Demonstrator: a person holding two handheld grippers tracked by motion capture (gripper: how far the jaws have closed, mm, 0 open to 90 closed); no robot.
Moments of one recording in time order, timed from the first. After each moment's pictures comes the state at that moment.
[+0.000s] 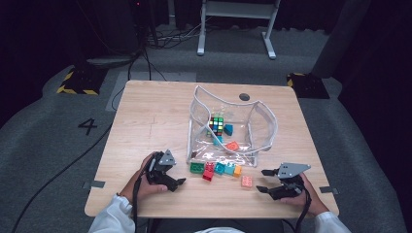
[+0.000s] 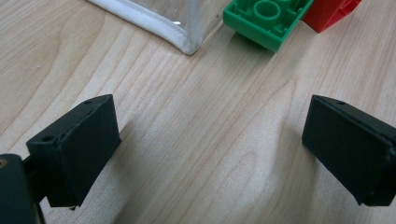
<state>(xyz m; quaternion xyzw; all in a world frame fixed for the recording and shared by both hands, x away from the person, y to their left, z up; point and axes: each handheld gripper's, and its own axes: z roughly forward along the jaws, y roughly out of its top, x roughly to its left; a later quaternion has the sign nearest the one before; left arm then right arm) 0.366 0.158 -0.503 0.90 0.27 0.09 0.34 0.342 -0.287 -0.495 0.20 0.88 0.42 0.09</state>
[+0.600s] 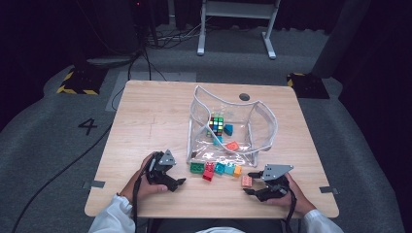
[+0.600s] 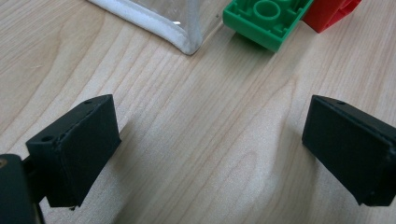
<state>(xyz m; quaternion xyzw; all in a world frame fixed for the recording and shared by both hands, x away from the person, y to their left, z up) 0.366 0.158 -0.503 0.90 0.27 0.08 0.34 0.343 -0.246 -0.503 0.16 0.89 0.41 0.08</state>
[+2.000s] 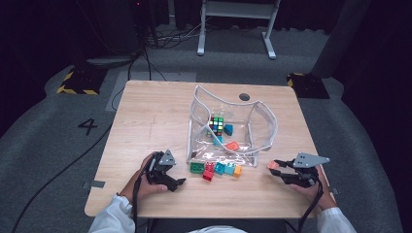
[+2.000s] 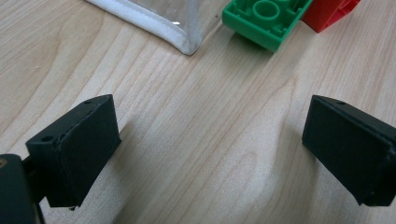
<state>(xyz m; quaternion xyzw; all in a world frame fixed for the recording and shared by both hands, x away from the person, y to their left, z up) 0.367 0.158 -0.503 0.90 0.27 0.09 0.34 0.359 -0.327 -0.471 0.25 0.85 0.43 0.16</state>
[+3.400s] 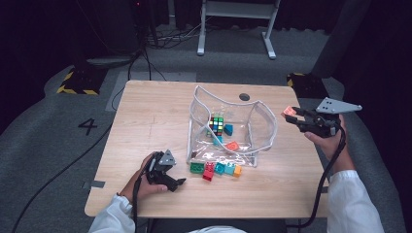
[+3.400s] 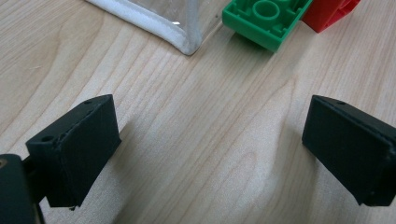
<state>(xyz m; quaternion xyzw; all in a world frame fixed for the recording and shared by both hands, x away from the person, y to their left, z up) 0.366 0.158 -0.503 0.90 0.27 0.09 0.34 0.432 -0.336 -0.328 0.27 0.80 0.48 0.25</state>
